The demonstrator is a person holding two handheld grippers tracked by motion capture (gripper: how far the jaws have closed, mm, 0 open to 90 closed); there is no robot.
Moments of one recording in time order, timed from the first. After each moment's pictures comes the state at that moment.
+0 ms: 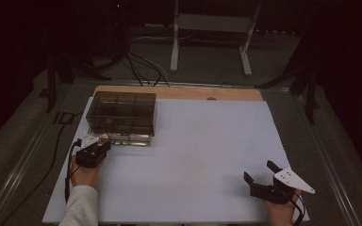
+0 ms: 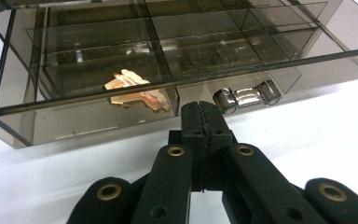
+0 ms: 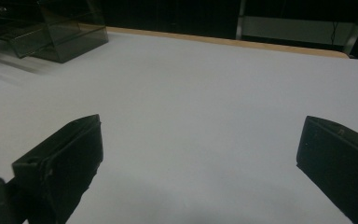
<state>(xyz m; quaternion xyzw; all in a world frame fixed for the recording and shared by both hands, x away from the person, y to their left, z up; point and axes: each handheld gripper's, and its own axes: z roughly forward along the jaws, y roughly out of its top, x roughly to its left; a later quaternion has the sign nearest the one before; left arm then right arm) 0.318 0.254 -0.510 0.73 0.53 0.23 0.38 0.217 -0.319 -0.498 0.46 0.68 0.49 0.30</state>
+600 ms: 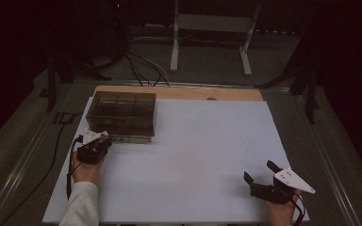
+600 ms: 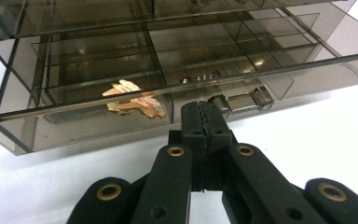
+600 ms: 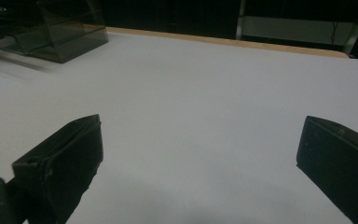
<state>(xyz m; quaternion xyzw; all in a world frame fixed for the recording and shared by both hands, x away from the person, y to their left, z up) 0.326 0.251 -0.504 0.72 0.53 0.24 0.38 0.217 -0.320 -0.498 0.46 0.68 0.49 0.30</state>
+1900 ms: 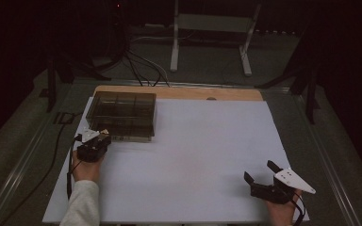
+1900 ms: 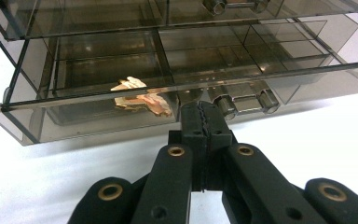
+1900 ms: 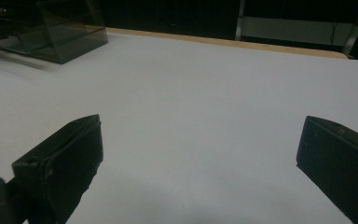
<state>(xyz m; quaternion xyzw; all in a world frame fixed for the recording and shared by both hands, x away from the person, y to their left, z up) 0.332 0.252 -0.505 0.71 0.54 0.24 0.39 0.217 -0.320 -0.498 0.46 0.68 0.49 0.30</state>
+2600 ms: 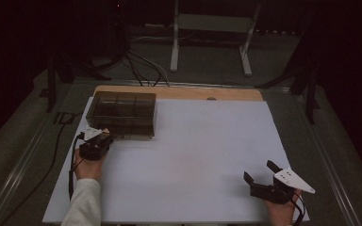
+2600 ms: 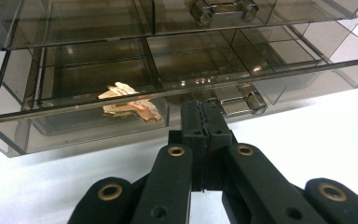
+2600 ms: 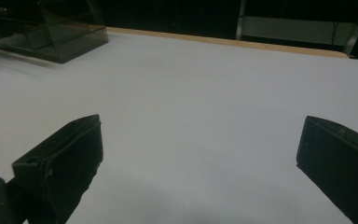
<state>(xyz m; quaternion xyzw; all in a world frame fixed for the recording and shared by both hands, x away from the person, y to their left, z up) 0.337 0.246 -0.503 0.71 0.54 0.23 0.39 0.217 -0.320 -0.498 0.46 0.69 0.49 0.30</state>
